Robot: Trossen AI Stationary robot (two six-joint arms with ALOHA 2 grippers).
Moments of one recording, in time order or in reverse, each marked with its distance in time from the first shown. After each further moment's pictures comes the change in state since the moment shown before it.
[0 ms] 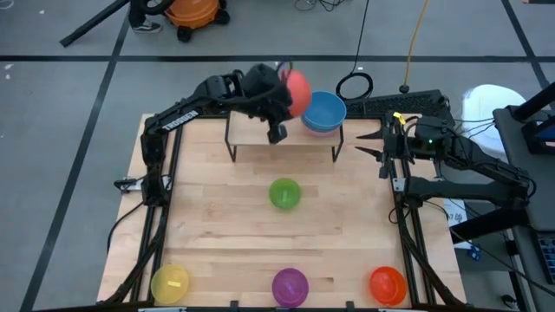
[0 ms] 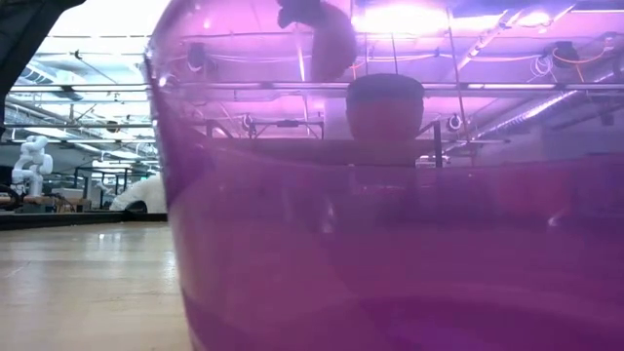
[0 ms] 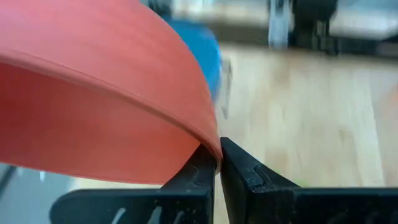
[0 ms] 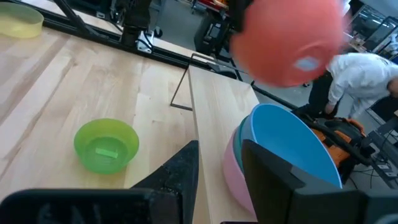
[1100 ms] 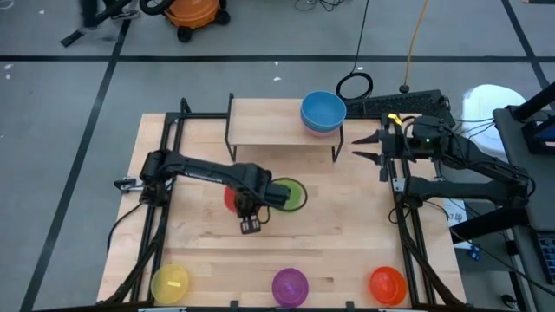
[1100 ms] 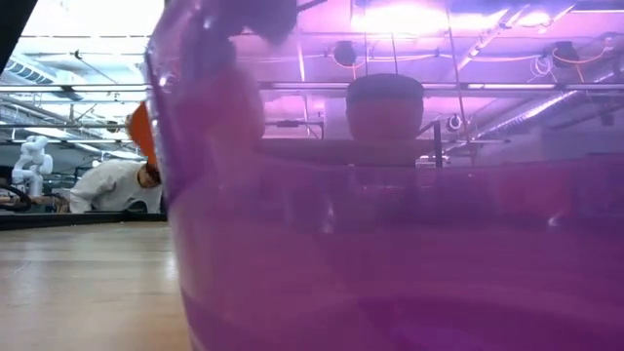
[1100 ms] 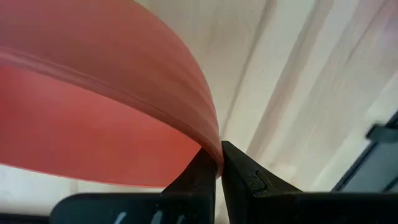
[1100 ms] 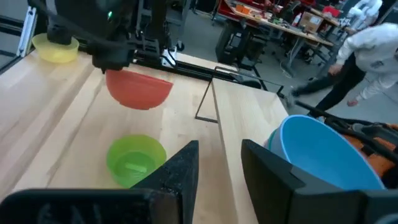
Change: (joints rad) left arm -0.462 0.040 -0.493 -0.410 0.136 -0.503; right arm 0.002 0.026 0.000 0.032 -0.113 0.073
